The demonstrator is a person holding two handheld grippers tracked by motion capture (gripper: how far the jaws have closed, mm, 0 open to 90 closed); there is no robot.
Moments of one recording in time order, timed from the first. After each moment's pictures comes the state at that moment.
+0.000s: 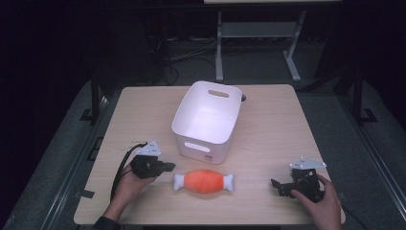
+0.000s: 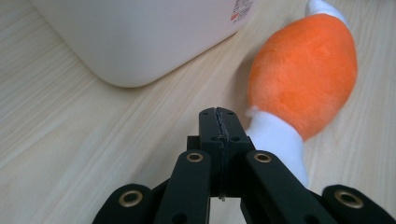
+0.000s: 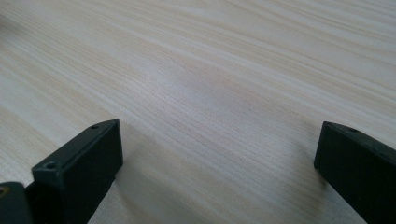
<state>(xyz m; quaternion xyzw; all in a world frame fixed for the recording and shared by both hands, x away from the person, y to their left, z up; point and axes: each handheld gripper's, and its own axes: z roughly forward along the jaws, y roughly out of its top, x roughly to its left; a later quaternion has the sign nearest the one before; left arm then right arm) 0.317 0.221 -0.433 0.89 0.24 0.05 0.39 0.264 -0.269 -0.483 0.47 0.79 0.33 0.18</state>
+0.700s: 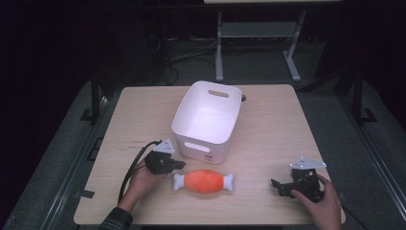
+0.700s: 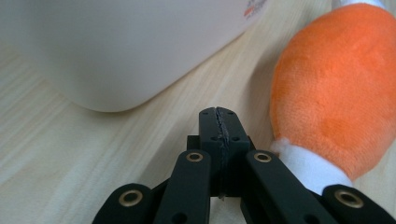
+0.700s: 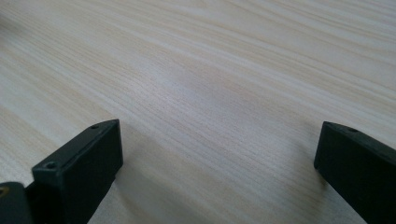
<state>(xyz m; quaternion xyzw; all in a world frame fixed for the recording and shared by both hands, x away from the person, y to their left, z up) 0.337 0.193 -0.453 0.90 0.23 0.04 0.37 0.264 -0.269 -0.483 0.47 0.79 0.33 0.18</state>
